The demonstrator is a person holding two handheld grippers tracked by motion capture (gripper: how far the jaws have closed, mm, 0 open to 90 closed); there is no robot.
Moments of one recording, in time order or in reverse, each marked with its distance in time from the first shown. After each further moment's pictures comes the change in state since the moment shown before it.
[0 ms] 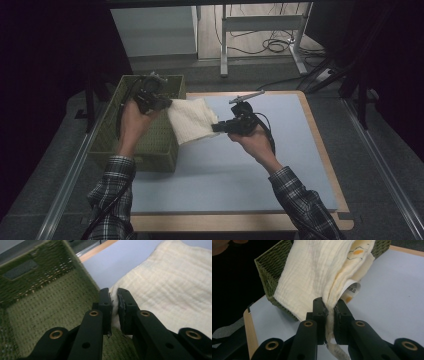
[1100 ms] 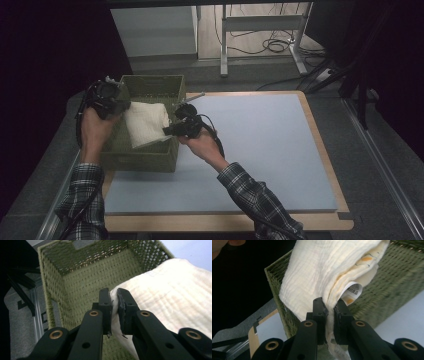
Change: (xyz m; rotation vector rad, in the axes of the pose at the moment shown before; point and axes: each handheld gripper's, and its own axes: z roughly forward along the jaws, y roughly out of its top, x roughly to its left) left arm 0.074 -0.068 -0.033 0.015 0.194 -0.109; right arm 0.078 0.038 0.118 0.035 0.034 -0.029
